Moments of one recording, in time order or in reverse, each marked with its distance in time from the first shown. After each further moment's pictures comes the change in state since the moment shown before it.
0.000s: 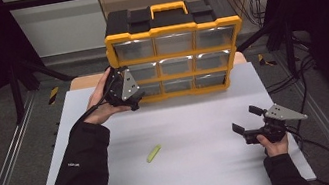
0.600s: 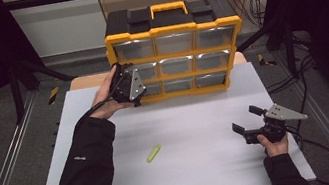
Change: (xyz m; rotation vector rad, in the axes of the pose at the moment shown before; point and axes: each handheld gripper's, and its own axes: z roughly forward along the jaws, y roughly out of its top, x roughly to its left) left arm 0.000 0.004 0.020 0.029 0.027 0.168; right arm 0.000 0.000 0.000 -0.001 -0.002 -0.003
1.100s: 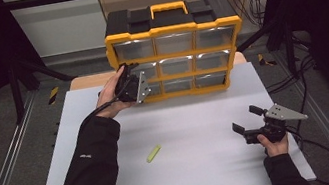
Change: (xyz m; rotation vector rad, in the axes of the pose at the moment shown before) left arm -0.008 0.004 0.012 0.005 0.060 0.121; right arm 0.000 0.000 0.000 -0.003 -0.002 -0.001
